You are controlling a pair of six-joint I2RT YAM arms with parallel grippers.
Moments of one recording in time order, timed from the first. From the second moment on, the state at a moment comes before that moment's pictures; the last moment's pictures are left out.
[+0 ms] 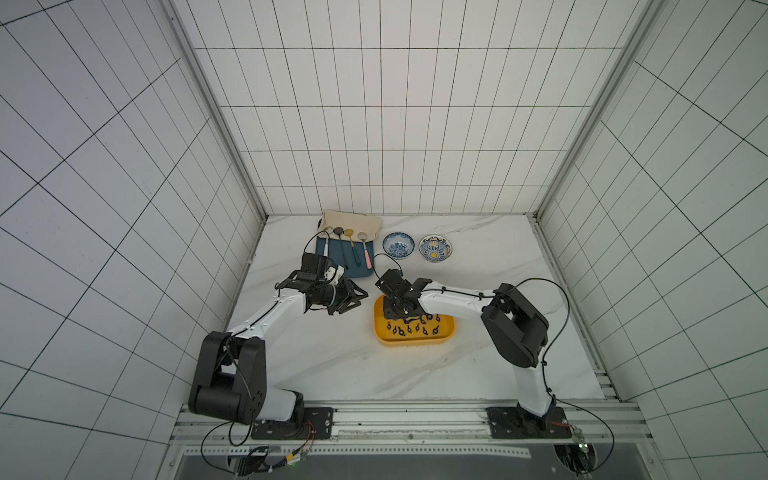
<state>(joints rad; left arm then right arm) -0.17 1.42 0.85 -0.44 0.74 -0.74 1.01 2.03 1.39 -0.52 0.15 0.74</state>
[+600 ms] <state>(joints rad) -0.26 1.40 0.92 -0.45 0.70 -0.78 0.98 1.77 1.34 -0.51 0.23 0.73</state>
